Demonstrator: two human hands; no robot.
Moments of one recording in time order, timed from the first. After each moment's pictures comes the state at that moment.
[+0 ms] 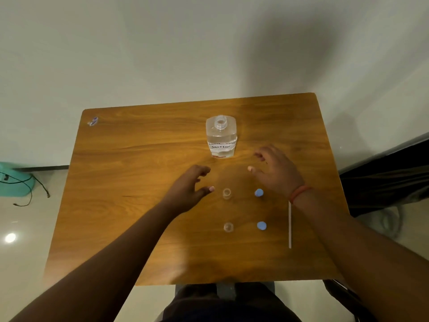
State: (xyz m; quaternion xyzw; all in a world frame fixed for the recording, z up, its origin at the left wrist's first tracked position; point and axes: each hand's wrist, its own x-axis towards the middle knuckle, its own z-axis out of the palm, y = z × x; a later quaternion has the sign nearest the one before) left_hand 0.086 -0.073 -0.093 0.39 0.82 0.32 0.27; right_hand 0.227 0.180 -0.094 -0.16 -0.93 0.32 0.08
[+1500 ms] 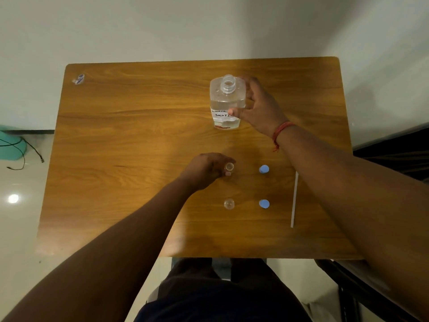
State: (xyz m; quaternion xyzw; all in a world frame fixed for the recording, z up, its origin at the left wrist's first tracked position) left_hand 0.103 -0.045 -0.139 0.43 0.78 0.30 0.33; right_hand 0.124 0.181 -0.086 -0.18 -0.82 0.54 0.04
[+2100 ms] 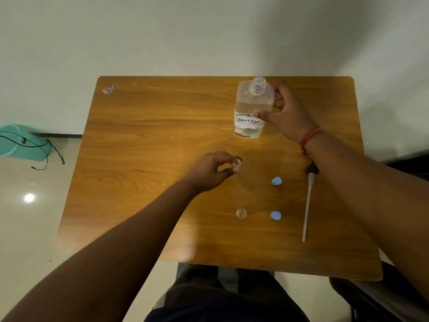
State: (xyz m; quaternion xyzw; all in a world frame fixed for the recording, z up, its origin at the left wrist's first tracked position) left_hand 0.088 -0.059 -0.108 0.41 0.80 0.35 0.27; right_hand 0.129 0.197 -0.062 -0.18 -0.82 0.54 0.07
